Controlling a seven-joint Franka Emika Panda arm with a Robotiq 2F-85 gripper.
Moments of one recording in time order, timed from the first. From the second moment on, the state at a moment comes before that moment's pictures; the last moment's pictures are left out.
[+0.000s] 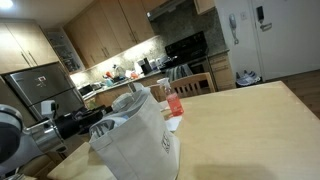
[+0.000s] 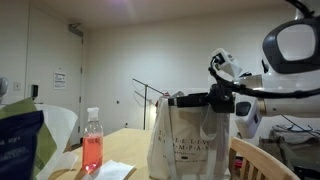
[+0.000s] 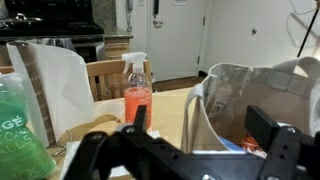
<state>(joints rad) 0.24 0.00 0.23 -2.74 -2.45 2.01 -0.32</state>
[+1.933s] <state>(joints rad) 0.25 0.01 0.23 -2.65 -2.60 2.04 -0.17</state>
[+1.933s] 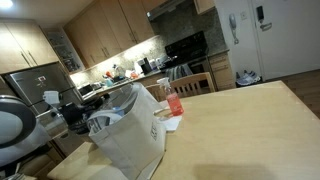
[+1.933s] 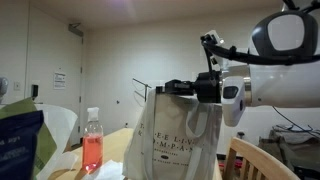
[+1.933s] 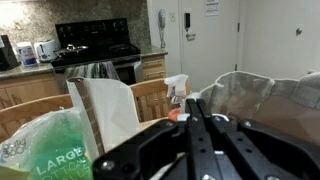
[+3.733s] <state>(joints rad) 0.19 0.09 0.18 -2.57 -2.55 1.98 -0.12</state>
